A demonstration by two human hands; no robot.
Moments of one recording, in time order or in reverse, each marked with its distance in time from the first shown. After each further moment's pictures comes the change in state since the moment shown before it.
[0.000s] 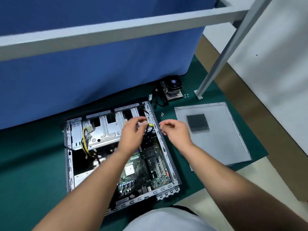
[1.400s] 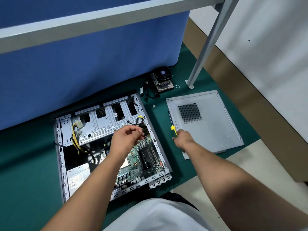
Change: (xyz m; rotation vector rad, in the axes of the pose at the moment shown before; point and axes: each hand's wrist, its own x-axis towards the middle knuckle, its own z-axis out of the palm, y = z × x) left_hand -0.050 0.017 0.010 -0.403 -0.042 -0.376; right_hand 0.006 0.094 -0.052 -0.706 -0.106 0.421
